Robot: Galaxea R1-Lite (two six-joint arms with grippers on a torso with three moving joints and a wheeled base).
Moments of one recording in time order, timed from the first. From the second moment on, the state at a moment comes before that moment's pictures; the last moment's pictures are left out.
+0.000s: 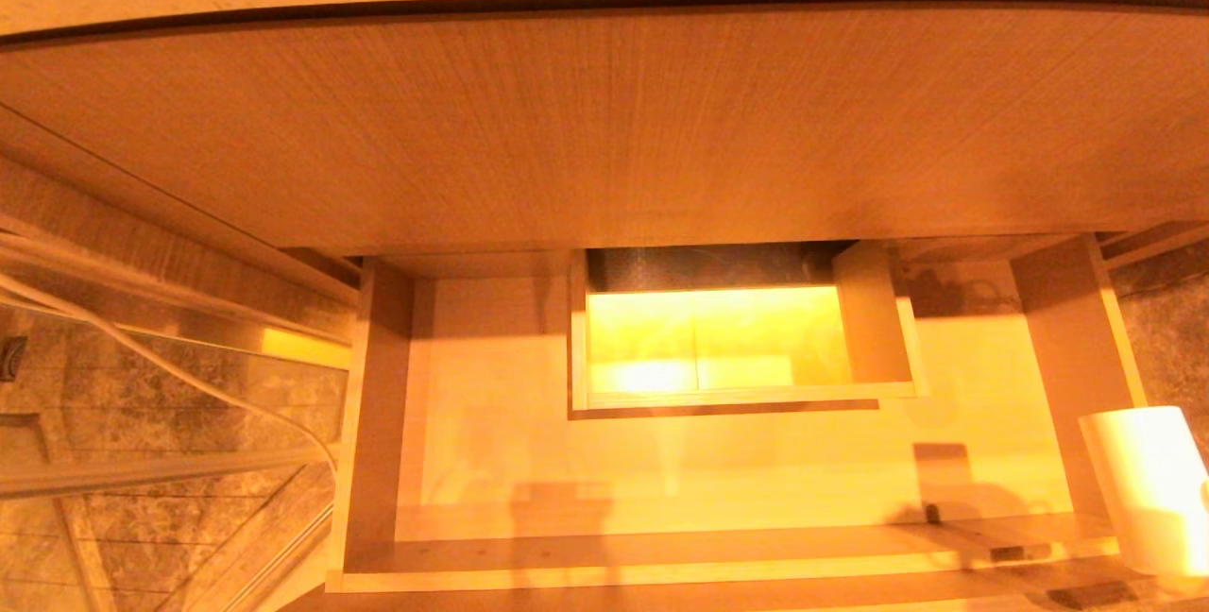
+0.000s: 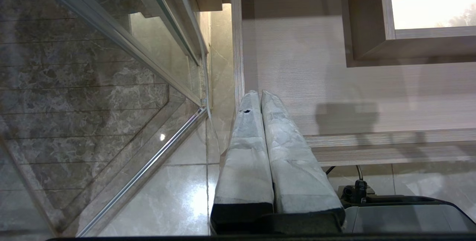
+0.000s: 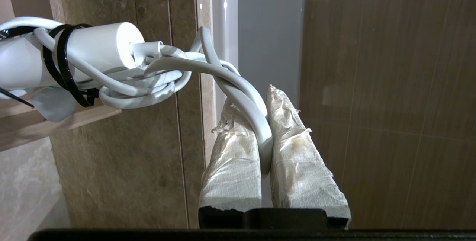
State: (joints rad) left arm 0.00 0.00 0.00 0.00 0.00 0.00; right arm -0.72 0.37 -0.53 0.09 -0.25 -0.76
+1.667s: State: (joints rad) left arm 0.00 0.00 0.00 0.00 0.00 0.00; right arm -0.59 0.50 -0.43 -0.01 -0.23 -0.77
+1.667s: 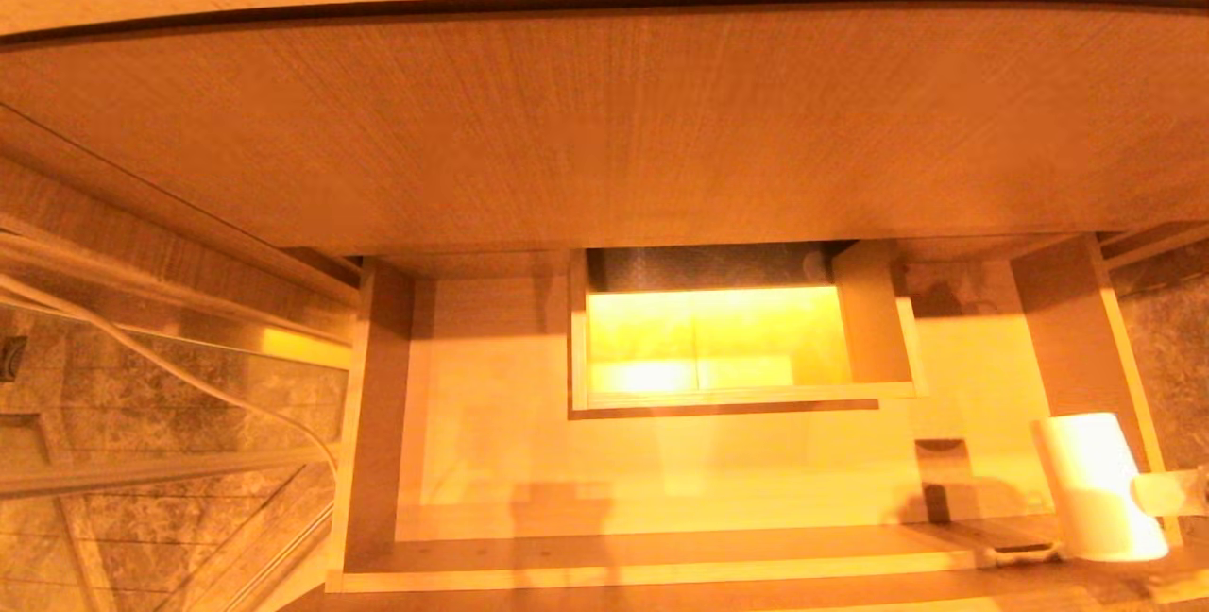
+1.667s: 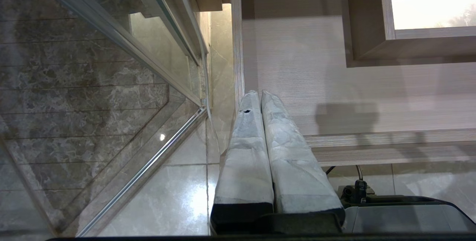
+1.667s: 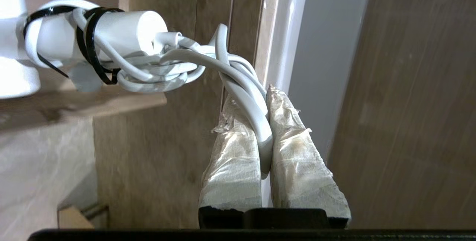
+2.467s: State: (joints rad) left arm 0.00 0.00 0.00 0.00 0.00 0.00; right arm -0.56 0.52 -0.37 -0.05 -0.23 -0.77
